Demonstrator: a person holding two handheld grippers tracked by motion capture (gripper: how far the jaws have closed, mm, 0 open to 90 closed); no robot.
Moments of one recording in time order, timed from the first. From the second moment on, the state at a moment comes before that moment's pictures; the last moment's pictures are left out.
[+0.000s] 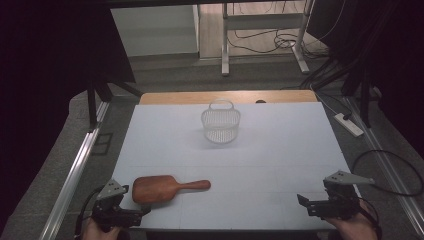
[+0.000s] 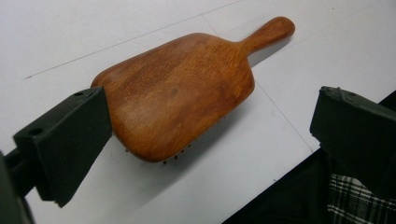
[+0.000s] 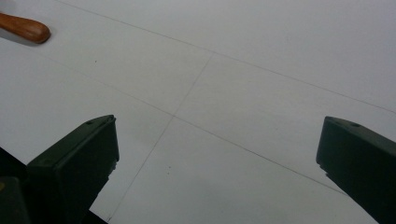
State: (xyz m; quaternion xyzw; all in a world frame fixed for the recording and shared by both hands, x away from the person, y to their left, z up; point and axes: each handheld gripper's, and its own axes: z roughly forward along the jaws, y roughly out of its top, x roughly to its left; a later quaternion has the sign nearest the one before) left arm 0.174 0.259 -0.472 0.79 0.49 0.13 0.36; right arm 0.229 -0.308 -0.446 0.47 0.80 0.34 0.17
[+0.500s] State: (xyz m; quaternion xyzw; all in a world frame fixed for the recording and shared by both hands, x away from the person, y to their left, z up) left arm 0.175 0.261 -0.472 0.79 0.49 0.12 0.35; right arm 0.230 -0.307 -0.445 0.47 0.80 0.34 0.18
